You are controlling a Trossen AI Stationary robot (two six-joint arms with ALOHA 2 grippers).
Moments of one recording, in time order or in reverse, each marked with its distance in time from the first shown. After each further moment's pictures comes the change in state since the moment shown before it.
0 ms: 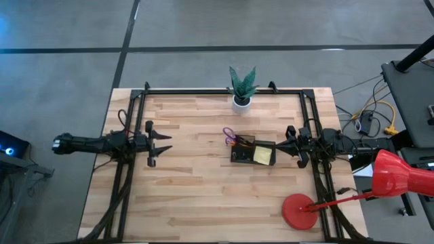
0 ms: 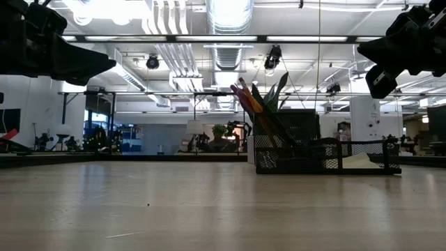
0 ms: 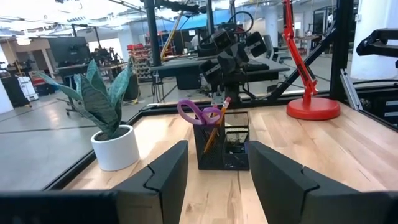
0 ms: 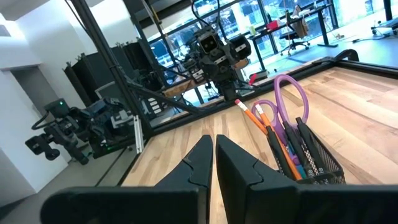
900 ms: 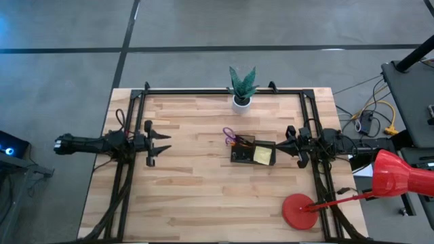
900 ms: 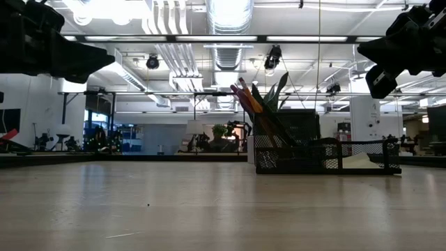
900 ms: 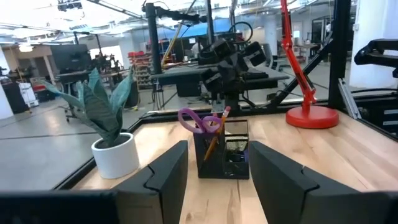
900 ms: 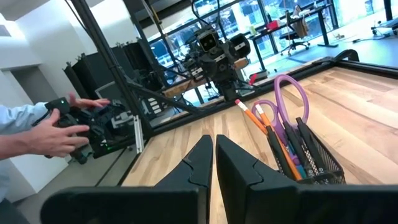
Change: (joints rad) left arm -0.006 -0.037 0.000 0.001 -0.001 0.003; right arm 0.000 0.000 0.000 0.000 0.000 0.000
